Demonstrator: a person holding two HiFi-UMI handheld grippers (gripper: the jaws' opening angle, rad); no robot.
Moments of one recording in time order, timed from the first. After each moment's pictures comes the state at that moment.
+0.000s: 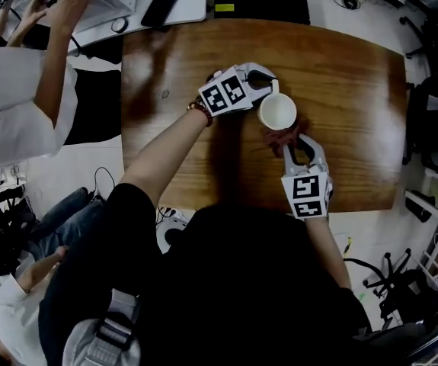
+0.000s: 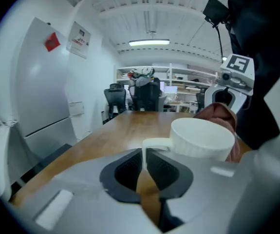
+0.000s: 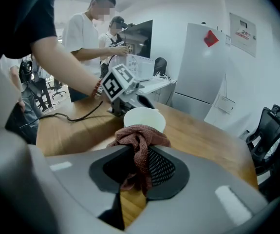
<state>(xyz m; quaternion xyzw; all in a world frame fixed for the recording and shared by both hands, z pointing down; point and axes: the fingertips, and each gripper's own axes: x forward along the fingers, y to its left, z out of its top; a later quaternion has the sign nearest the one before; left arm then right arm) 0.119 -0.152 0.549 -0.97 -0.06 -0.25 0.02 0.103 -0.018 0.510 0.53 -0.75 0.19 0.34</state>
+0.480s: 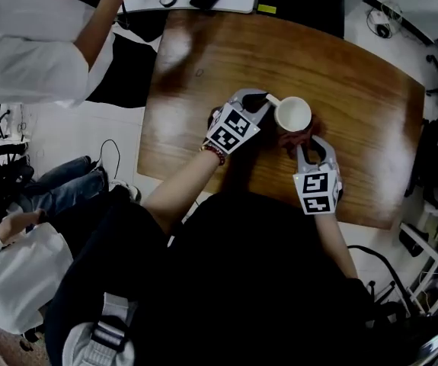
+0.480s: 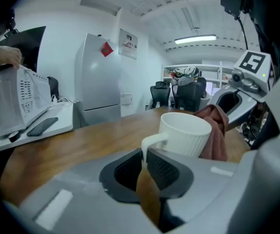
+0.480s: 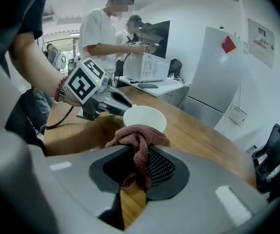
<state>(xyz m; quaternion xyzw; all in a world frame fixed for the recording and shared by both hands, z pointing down) 0.011 -0.115 0.554 -0.93 0.24 -0.26 -0.08 0.084 -0.010 0.517 0.47 -0.78 0.15 0.38</state>
